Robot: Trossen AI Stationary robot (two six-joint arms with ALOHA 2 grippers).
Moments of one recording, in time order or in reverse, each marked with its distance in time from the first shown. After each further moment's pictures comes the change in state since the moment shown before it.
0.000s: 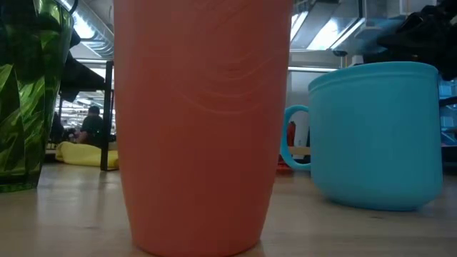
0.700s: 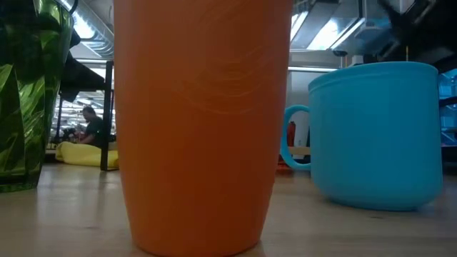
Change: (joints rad) left arm 0.000 0.000 0.000 0.000 0.000 0.000; right arm 0.000 0.000 0.000 0.492 -0.017 0.467
